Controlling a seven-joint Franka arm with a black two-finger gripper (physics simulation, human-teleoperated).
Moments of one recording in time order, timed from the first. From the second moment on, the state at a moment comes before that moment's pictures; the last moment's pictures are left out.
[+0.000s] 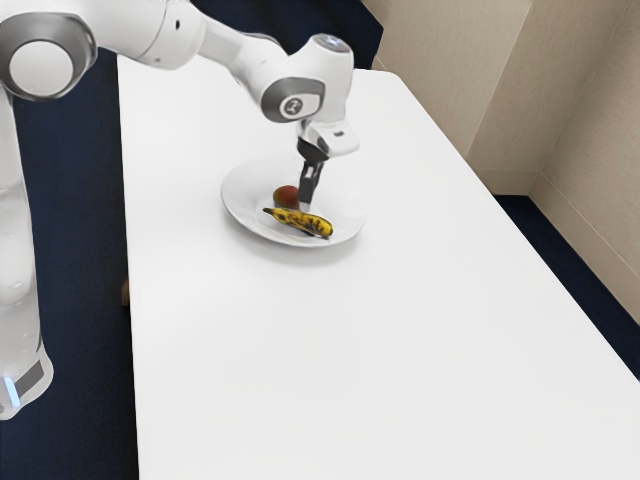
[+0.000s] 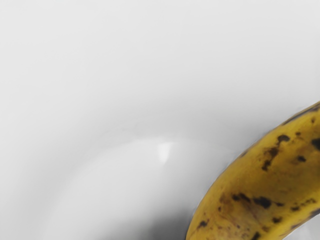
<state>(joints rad) 0.13 -0.05 0.12 -2.06 0.04 2.14 0.68</state>
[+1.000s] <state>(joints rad) 0.09 -0.07 0.12 -2.16 -0.10 2.25 0.85</state>
